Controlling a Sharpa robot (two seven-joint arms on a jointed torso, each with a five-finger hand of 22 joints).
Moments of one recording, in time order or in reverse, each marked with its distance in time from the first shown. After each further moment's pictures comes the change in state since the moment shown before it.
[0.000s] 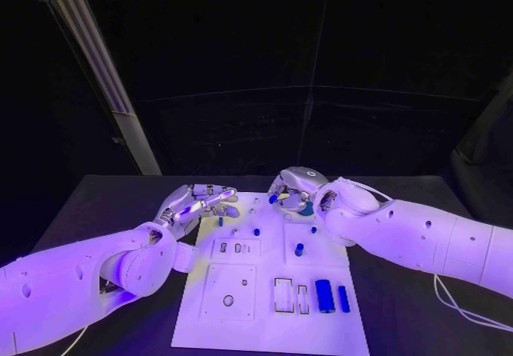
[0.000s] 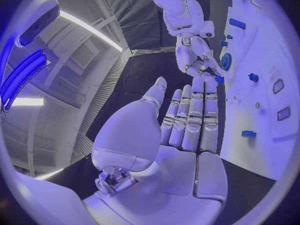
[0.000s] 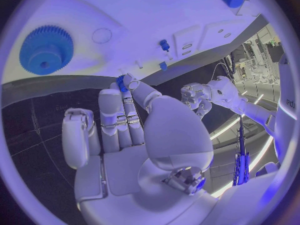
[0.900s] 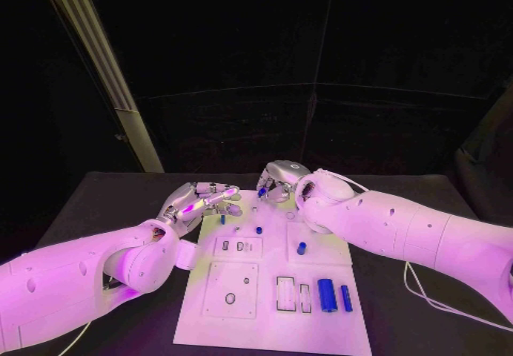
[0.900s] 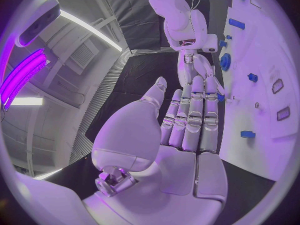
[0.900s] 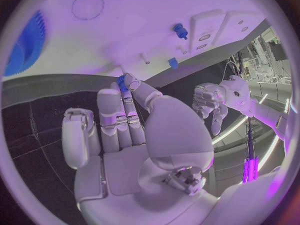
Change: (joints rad) left arm 0.002 -0.003 0.000 0.001 0.000 0.005 -0.004; left_hand 0.000 0.000 0.000 -0.005 0.000 0.000 0.000 -0.004 0.000 0.000 0.000 0.000 -0.001 0.000 0.000 -0.005 0.000 0.000 0.000 0.000 0.000 -0.001; right arm 0.017 0.183 0.002 -0.205 0.017 0.056 -0.012; right_hand -0.014 -0.014 0.011 0.004 -0.005 -0.001 0.000 -0.013 -0.003 -0.003 -0.005 0.000 -0.009 -0.004 0.004 0.000 -0.015 0.000 0.000 0.000 0.000 0.000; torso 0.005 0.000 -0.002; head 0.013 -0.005
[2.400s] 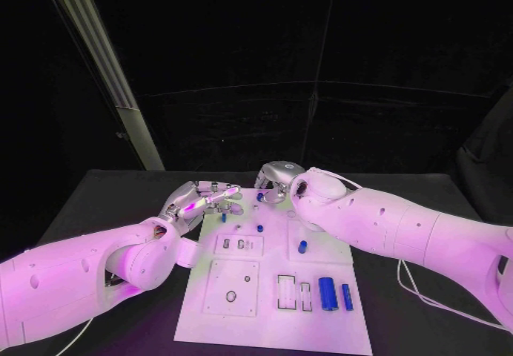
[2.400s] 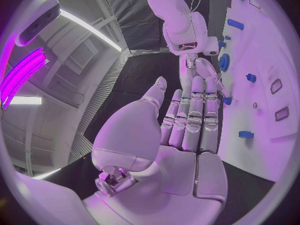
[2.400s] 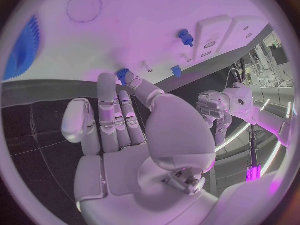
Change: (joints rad) left arm 0.001 0.001 0.000 -0.006 0.000 0.009 -0.009; left_hand 0.000 0.000 -0.003 -0.003 0.000 0.000 0.000 -0.004 0.000 0.000 0.000 -0.004 -0.002 0.000 0.000 -0.006 0.001 0.000 0.000 0.000 0.000 -0.002; right arm 0.001 0.048 0.000 -0.048 -0.056 0.046 -0.036; right_hand -0.029 -0.092 -0.011 -0.003 0.000 -0.166 0.030 -0.002 -0.016 -0.225 0.046 0.001 -0.008 -0.072 0.032 -0.167 -0.209 0.032 -0.170 0.031 -0.136 -0.164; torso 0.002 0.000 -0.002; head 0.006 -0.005
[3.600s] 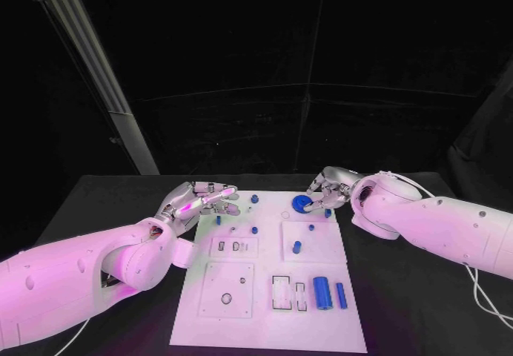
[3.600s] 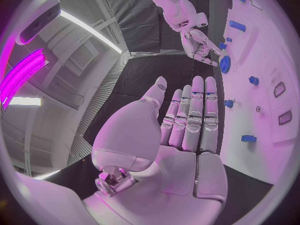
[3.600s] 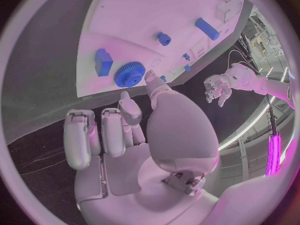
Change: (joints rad) left arm 0.000 -0.009 0.000 -0.009 0.000 0.015 -0.004; left_hand 0.000 0.000 -0.003 -0.003 0.000 0.000 0.000 -0.004 0.000 0.004 0.004 -0.009 -0.001 0.000 0.000 -0.006 0.000 0.000 0.000 0.000 0.000 -0.002; right arm 0.007 -0.384 0.000 0.286 0.237 0.061 -0.114; right_hand 0.029 -0.077 -0.314 0.398 0.006 -0.027 -0.033 -0.001 0.004 0.361 -0.082 1.078 1.046 0.092 -0.068 0.562 0.873 -0.048 0.168 -0.064 0.163 0.164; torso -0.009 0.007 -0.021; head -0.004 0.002
